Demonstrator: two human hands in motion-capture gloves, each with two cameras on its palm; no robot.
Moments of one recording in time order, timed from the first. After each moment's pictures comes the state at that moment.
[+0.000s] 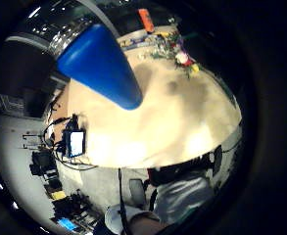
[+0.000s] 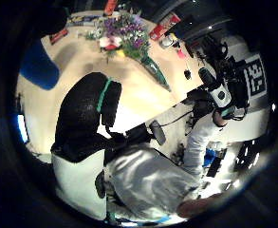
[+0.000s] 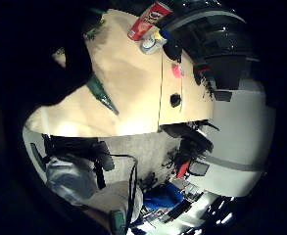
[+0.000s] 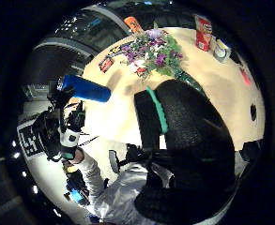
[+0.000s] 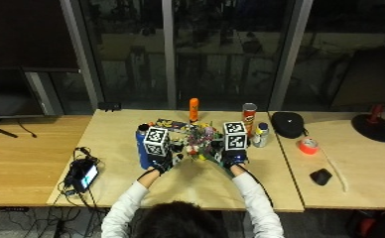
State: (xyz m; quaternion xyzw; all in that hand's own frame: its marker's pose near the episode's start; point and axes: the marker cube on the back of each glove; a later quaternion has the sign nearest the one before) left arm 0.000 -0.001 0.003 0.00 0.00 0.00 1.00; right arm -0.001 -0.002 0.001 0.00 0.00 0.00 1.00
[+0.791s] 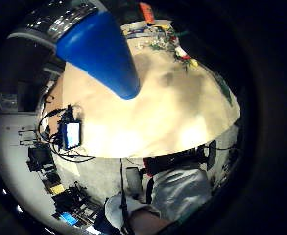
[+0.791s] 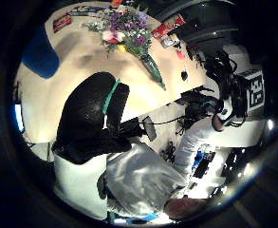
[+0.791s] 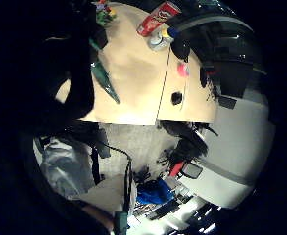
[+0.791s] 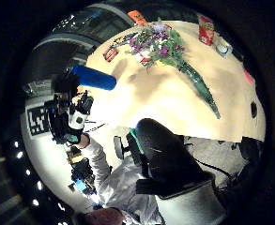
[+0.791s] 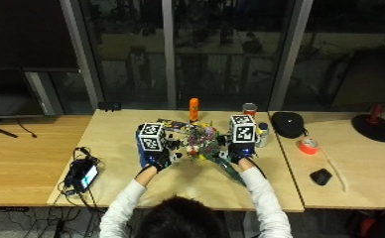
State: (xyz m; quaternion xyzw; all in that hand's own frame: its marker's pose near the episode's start) left arm -0.007 0.009 -0.015 -0.07 0.04 -0.04 1.00; right arm 0.017 0.013 -0.035 -0.05 -0.02 -0.03 1.00
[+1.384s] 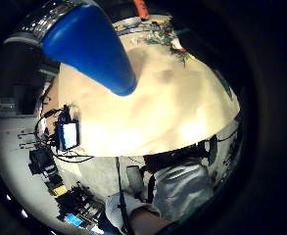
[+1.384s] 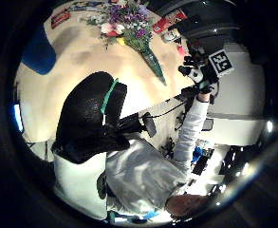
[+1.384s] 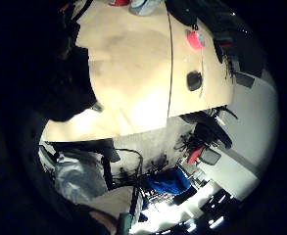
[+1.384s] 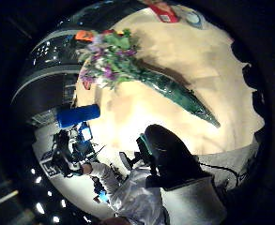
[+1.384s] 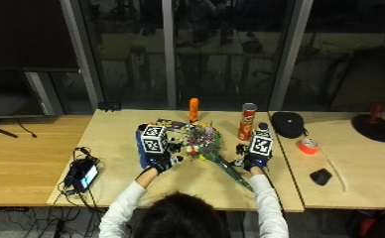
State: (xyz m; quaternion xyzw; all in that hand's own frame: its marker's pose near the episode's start) left arm -0.002 0.014 -0.006 -0.09 0.04 -0.02 0.99; right arm 0.109 -0.053 0.086 -0.11 -0.10 0.09 0.98
